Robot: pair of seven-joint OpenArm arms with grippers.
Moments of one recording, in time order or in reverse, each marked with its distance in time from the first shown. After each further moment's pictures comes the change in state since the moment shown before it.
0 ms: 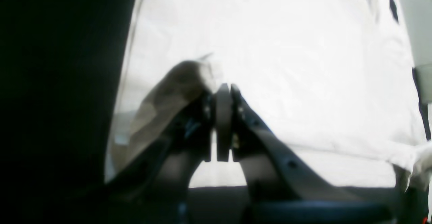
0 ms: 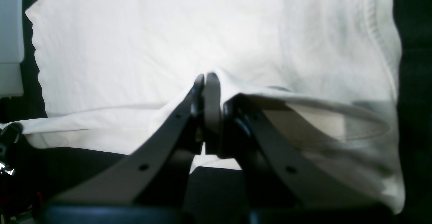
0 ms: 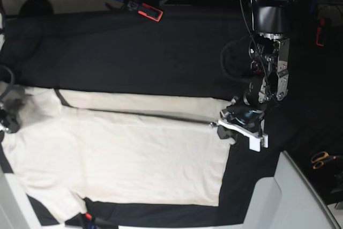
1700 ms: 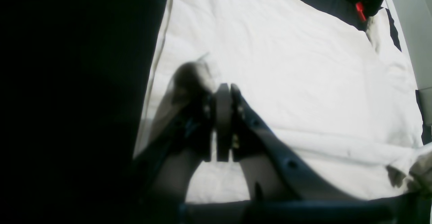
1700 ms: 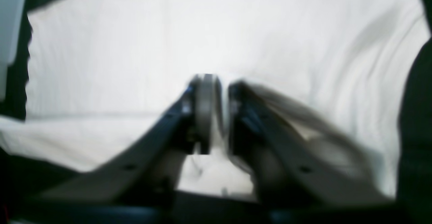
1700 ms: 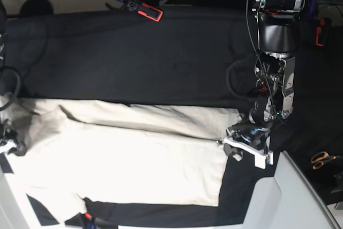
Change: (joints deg) left arm -7.2 -1.5 0.7 -4.9 0.2 0.0 -0.4; right arm 2.7 -1.1 -14.3 -0.1 0.3 0.0 17.2
